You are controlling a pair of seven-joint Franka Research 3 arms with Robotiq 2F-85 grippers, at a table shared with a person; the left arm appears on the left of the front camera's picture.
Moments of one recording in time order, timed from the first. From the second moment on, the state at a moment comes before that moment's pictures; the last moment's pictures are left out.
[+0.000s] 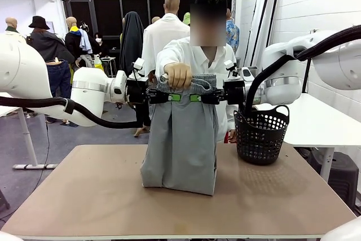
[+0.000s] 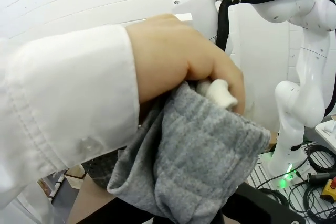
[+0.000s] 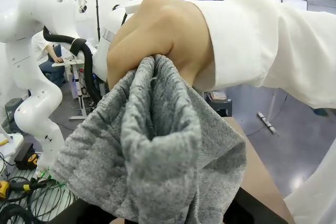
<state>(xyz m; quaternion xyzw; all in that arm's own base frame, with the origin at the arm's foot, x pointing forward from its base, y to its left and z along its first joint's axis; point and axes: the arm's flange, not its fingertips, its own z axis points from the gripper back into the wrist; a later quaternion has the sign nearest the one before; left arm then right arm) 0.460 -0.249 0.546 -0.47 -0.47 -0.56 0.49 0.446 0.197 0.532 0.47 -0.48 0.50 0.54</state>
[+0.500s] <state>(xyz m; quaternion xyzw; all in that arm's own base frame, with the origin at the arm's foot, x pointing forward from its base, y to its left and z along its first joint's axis) 0.460 -0.249 0.546 -0.47 -0.47 -0.56 0.49 0.446 0.197 0.532 0.47 -0.48 0.50 0.54</state>
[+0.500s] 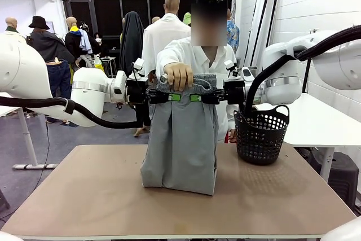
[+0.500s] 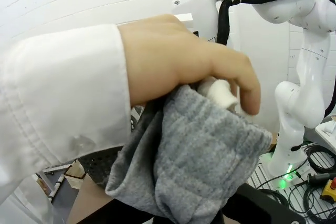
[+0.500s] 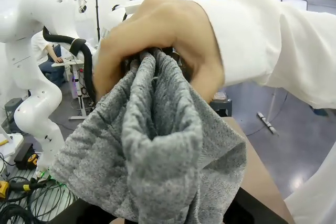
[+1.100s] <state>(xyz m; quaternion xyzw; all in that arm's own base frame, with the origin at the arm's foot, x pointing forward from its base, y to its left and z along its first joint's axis) 0.460 -0.249 0.545 -0.47 -0.47 -0.56 0.49 0.446 0.197 0.532 0.47 -0.48 0.50 0.54</state>
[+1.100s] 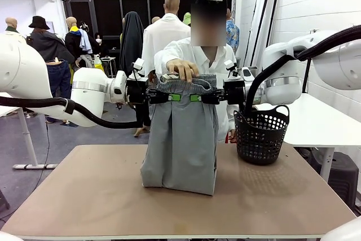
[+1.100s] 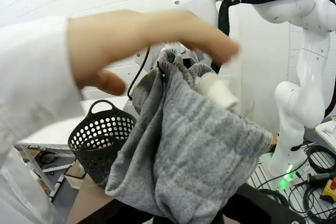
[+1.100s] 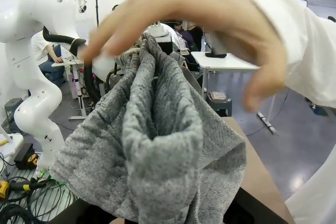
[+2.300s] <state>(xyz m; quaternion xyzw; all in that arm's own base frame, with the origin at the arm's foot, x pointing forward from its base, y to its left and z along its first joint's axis) 0.460 -0.249 0.545 -0.47 -0.47 -0.56 0.49 0.446 0.197 0.532 0.47 -0.48 0.50 0.54</state>
